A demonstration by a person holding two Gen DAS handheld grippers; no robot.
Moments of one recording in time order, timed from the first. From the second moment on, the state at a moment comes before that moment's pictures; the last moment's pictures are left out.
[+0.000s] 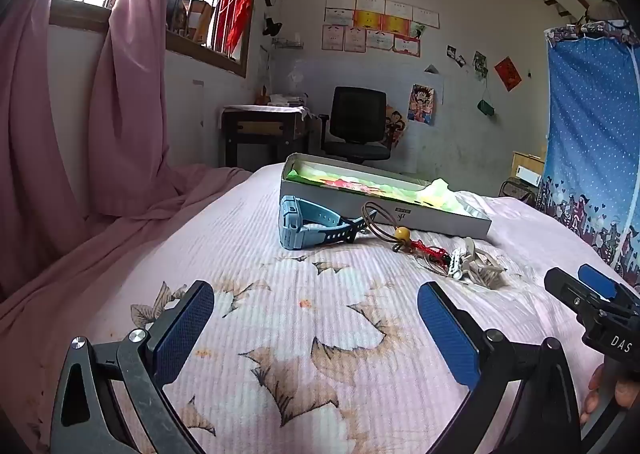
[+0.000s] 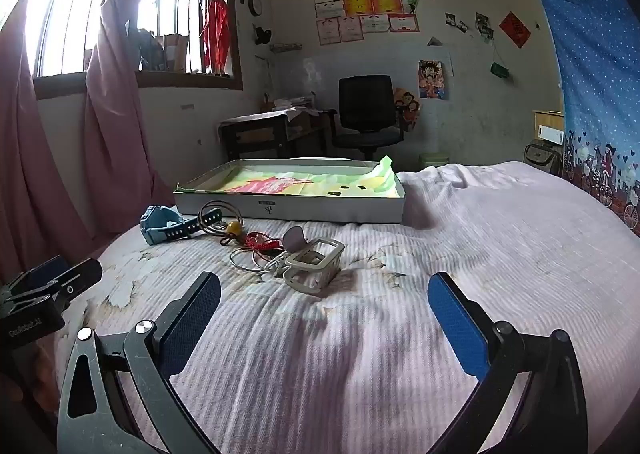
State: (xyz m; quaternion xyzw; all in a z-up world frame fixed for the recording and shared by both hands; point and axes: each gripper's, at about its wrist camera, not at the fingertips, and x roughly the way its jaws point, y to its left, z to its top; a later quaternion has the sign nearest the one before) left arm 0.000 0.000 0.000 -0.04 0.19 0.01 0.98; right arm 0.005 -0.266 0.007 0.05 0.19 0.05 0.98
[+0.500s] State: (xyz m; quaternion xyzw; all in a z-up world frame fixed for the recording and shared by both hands) left arm 0.000 0.000 0.000 -0.04 0.19 0.01 0.98; right arm 0.004 -0.264 0.010 0.05 0.19 0.05 0.98
